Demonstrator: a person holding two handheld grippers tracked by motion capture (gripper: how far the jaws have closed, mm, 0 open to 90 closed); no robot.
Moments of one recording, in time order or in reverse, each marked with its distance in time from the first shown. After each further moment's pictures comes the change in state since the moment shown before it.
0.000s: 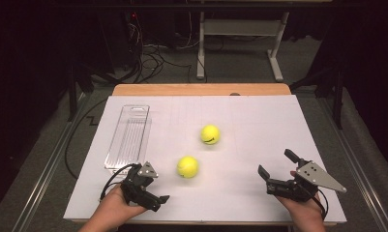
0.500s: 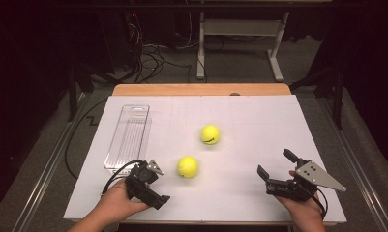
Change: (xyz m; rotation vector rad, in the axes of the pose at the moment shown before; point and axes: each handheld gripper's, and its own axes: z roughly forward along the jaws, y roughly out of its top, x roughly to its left) left arm -0.001 0.015 0.005 0.134 -0.018 0.006; right arm 0.000 0.001 0.001 -0.006 0.018 0.007
